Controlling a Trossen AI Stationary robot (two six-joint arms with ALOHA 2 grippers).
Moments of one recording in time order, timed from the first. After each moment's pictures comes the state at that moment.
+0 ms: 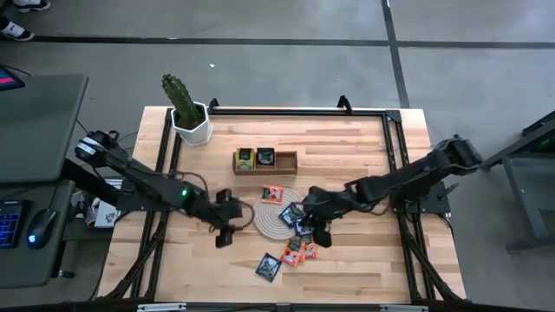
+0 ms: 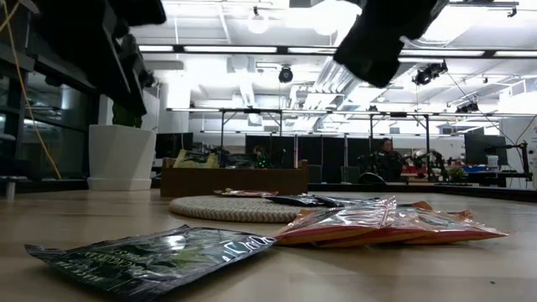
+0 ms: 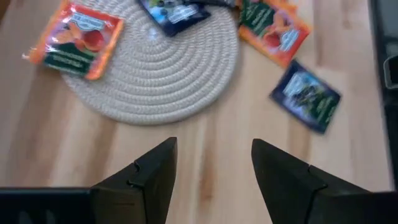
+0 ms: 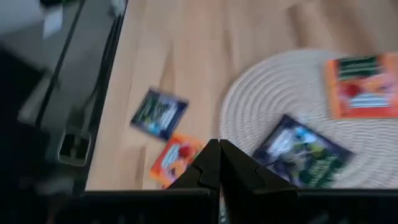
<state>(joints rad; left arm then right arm) -0.46 1.31 0.80 -0.38 -0.20 -0.57 0.31 1.50 0.95 -0.14 -0.02 0.44</state>
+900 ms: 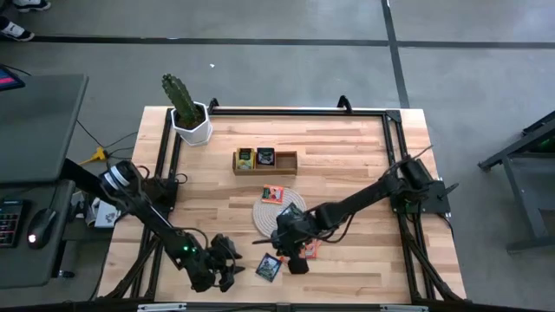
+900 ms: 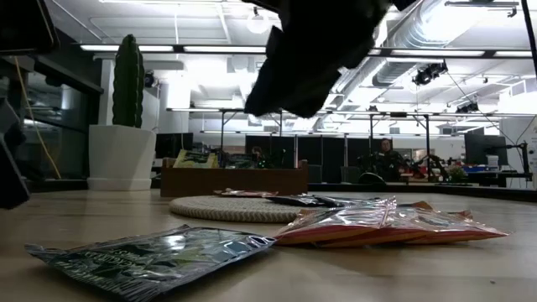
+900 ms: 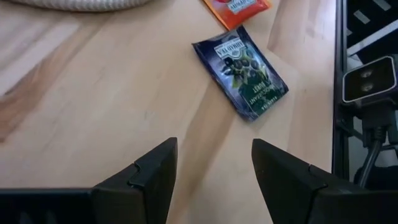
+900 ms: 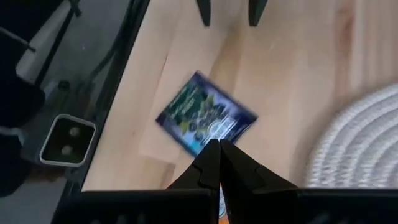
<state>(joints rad) -0.89 1.76 0.81 0.09 -0.60 -1.23 0.38 1.98 1.35 -0.18 -0.16 0.29</state>
